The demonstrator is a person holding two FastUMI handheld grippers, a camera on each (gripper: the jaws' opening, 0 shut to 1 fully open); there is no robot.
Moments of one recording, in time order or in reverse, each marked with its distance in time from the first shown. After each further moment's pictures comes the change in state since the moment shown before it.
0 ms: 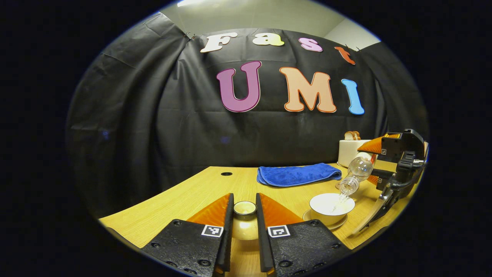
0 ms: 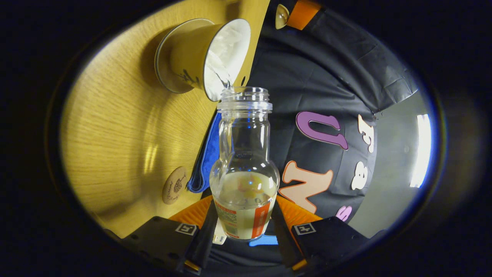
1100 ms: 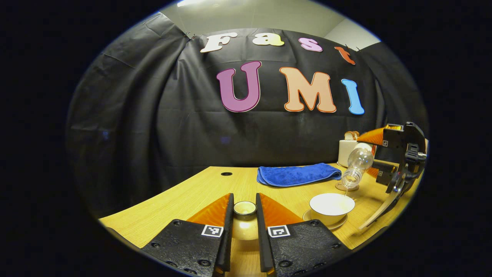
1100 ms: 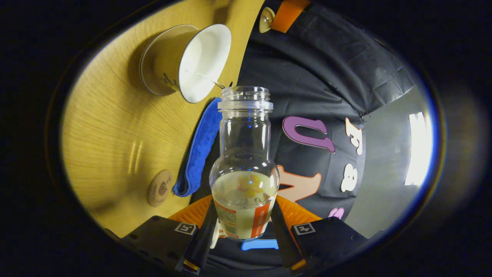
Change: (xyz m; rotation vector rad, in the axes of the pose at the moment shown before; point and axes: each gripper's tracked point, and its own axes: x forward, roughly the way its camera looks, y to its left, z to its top) left arm 0.000 0.001 0.002 0.004 0.003 0.002; right arm 0.000 -0.014 0.004 0.094 -0.048 -0.034
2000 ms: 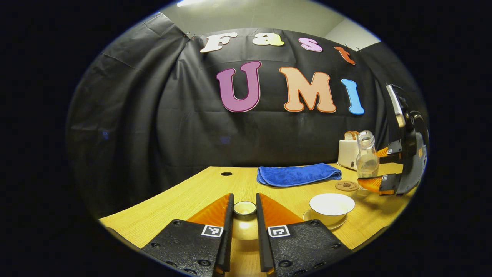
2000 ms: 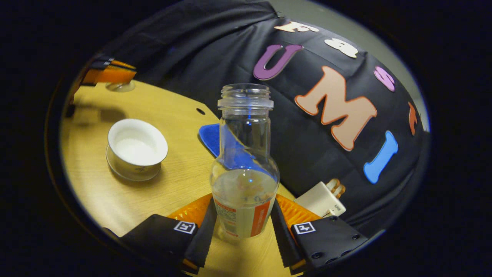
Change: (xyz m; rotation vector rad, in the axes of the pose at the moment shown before) left arm -0.001 0.000 0.000 0.001 0.001 0.000; right arm -0.005 0.047 -0.031 1.182 0.152 0.270
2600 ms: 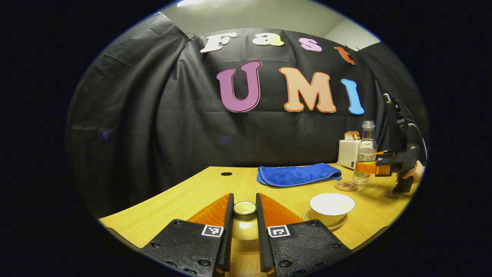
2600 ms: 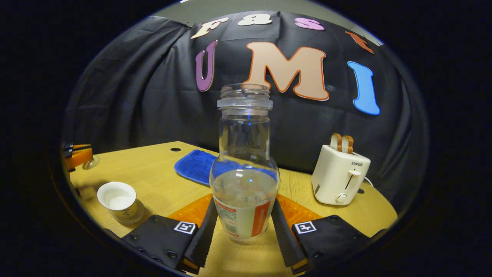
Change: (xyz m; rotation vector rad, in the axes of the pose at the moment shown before) left arm 0.000 0.000 0.001 0.000 0.000 0.000; right arm 0.041 -0.044 -0.018 0.533 -0.048 -0.008
